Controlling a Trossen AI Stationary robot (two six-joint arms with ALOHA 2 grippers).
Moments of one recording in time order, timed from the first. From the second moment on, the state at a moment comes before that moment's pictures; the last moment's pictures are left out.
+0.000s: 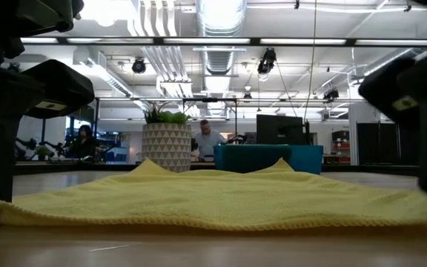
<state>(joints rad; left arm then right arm) -0.73 1.91 1.12 -0.38 -0.29 -0.52 0.77 1.91 1.04 -0.10 0.35 0.58</state>
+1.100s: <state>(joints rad) -0.73 1.85 1.11 -0.39 -0.33 -0.54 0.73 1.93 1.13 -0.32 0.24 0.57</state>
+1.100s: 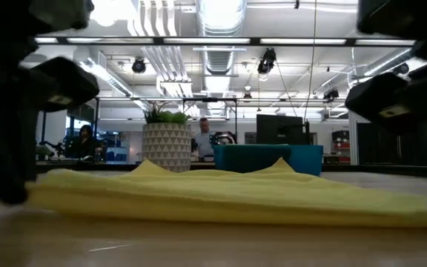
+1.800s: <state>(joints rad) -0.75 1.76 1.11 -0.25 -0.27 -0.54 0.80 1.83 1.15 -0.35 0.15 0.61</state>
